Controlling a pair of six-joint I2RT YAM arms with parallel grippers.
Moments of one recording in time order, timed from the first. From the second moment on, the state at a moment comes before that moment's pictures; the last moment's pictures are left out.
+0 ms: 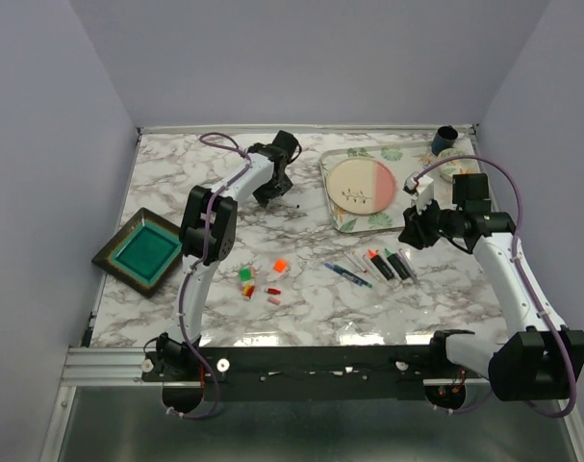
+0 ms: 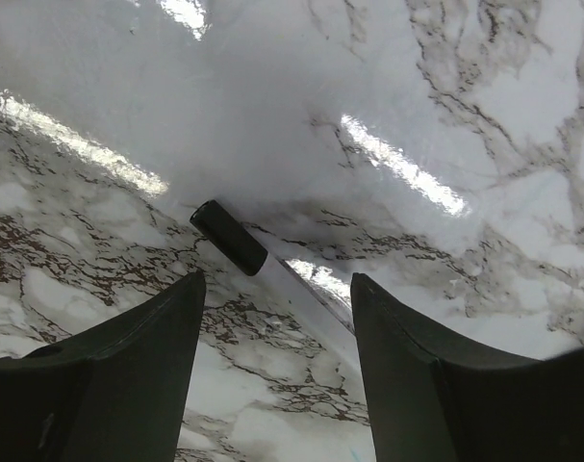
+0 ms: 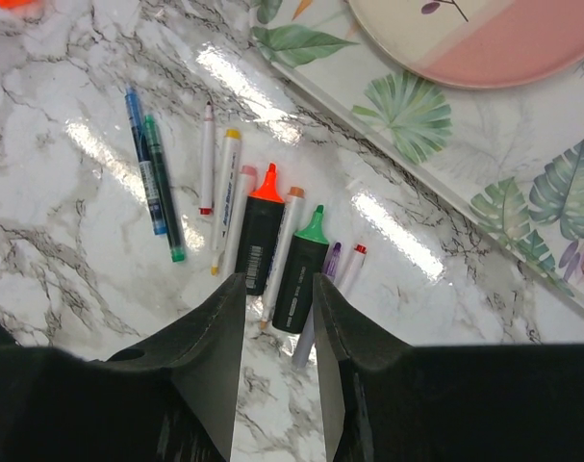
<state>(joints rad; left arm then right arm) -0.45 2.34 2.02 -0.91 -0.33 -1.07 0.01 1.16 0.97 -0.75 -0.57 -0.58</state>
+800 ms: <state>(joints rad) -0.44 2.13 1.64 -0.70 -0.22 -0.93 0.01 1.14 0.97 -0.77 -0.76 -0.61</state>
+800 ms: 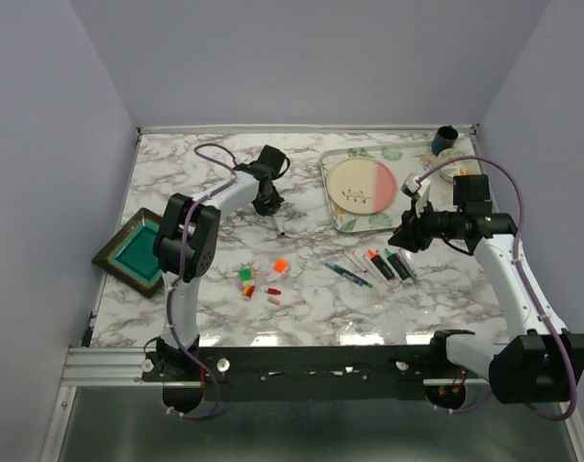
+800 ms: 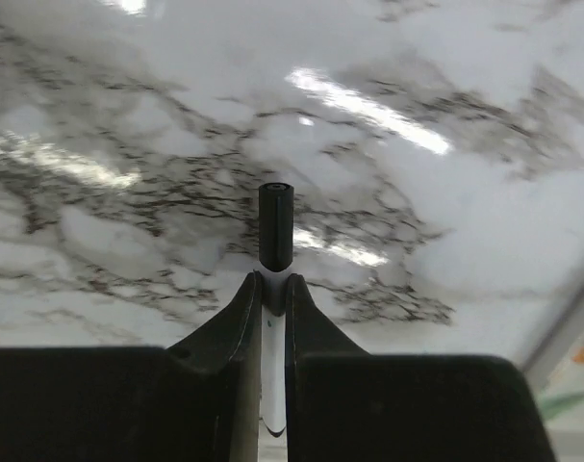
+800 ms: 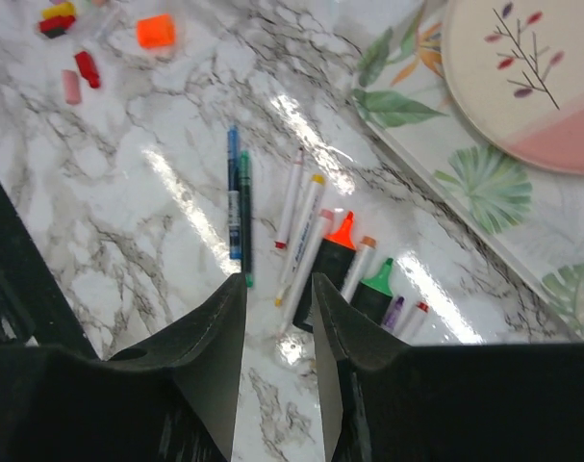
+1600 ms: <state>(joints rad) -0.77 1.57 0.81 0.76 0.24 -1.07 0.13 1.09 0.79 -0.39 -1.19 -0.19</state>
